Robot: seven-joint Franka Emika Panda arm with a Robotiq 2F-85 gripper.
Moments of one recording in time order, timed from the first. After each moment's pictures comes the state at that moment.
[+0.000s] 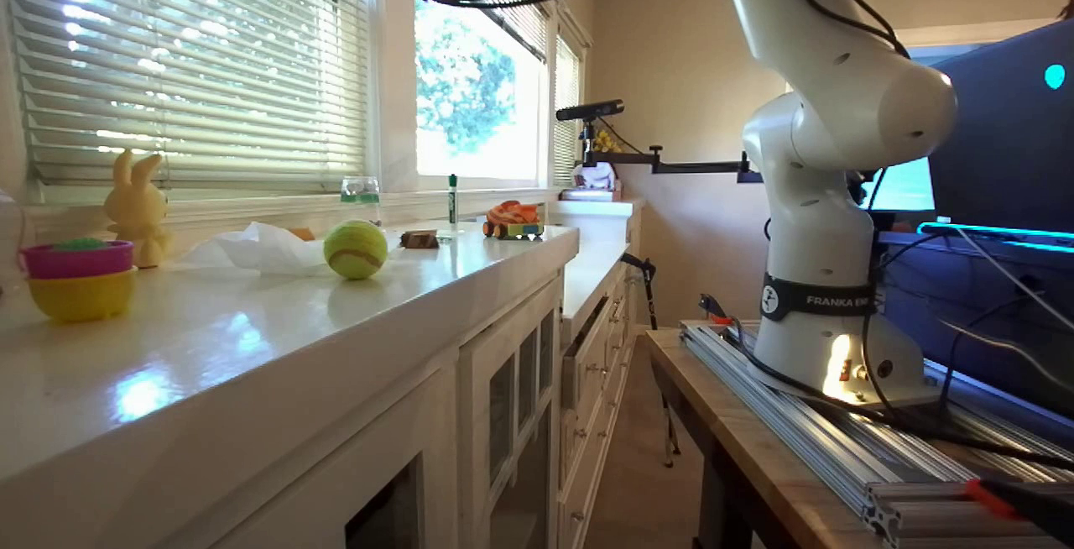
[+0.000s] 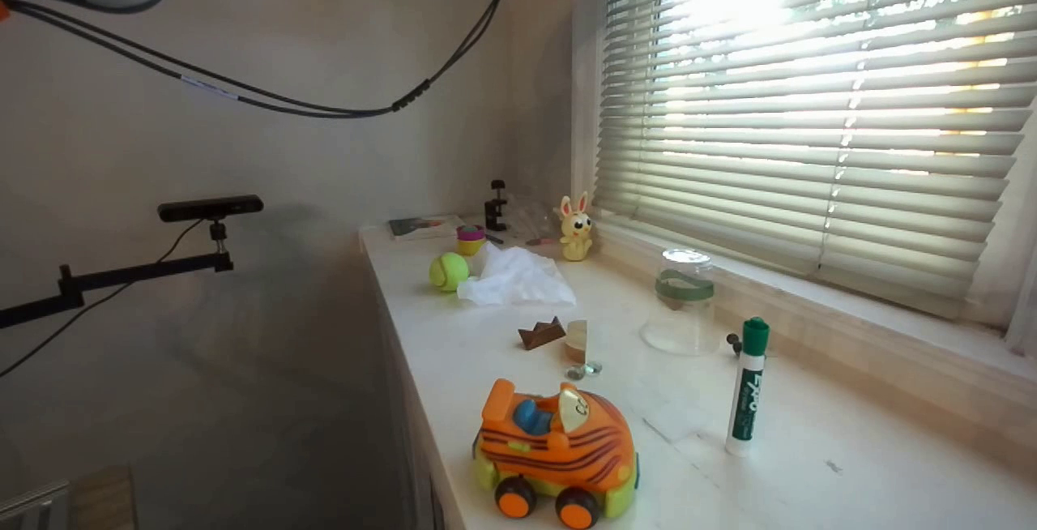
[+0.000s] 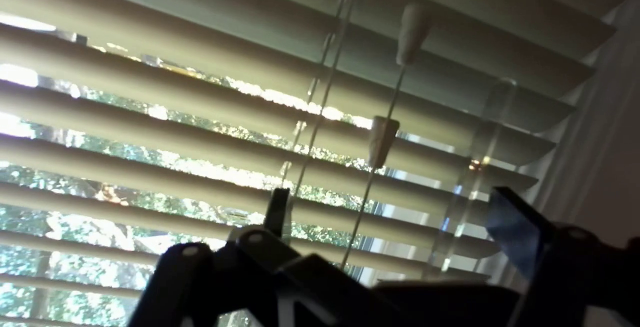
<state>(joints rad) 0.14 0.46 -0.26 -1.06 -0.32 2.97 0.12</state>
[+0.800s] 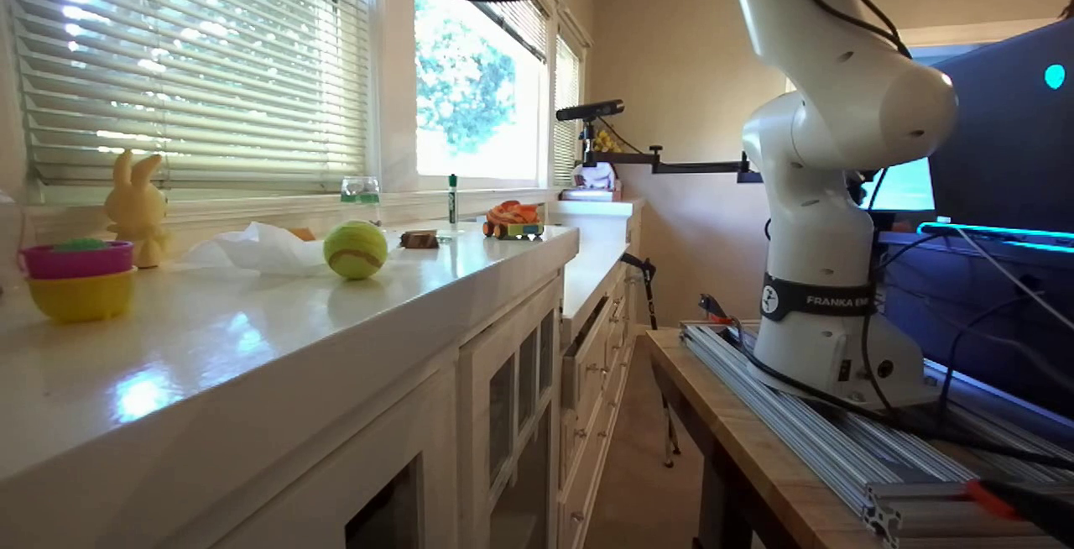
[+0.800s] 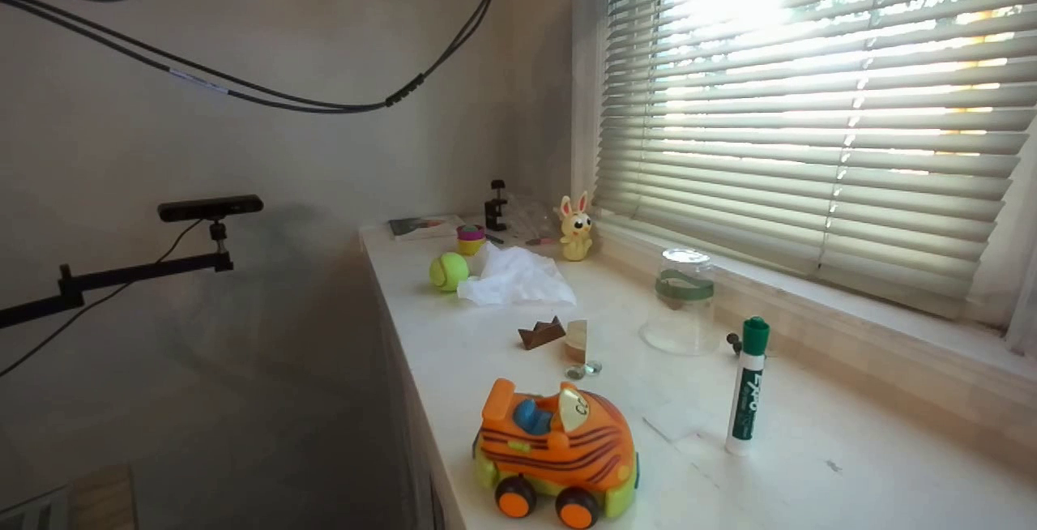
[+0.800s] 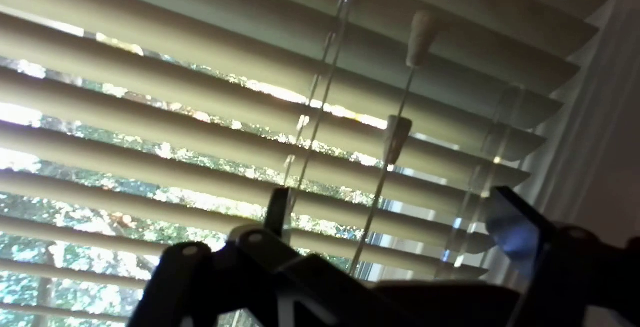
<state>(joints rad) 0.15 0.42 -0.27 -1.09 -0.32 2.92 0.13</state>
